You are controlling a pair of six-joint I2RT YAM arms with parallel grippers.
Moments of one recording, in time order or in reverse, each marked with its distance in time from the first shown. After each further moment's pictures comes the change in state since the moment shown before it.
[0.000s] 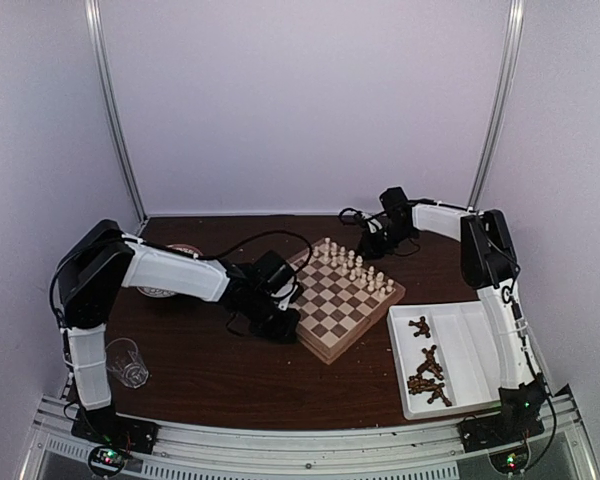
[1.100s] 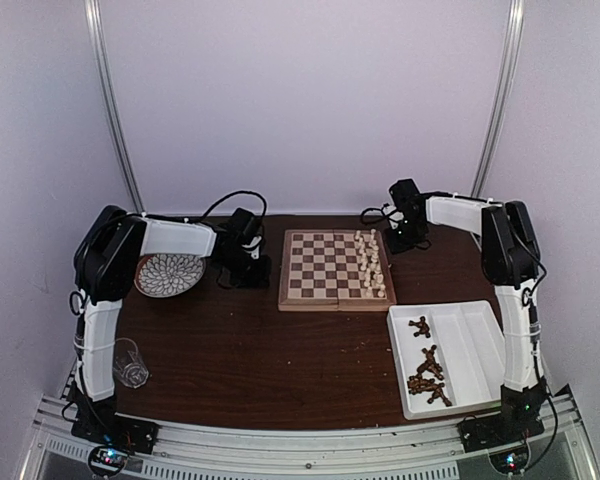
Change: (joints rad) left arm 0.300 0.171 0.258 -0.024 -0.045 0.015; right arm 0.007 -0.232 -0.233 0.021 0.678 -0.083
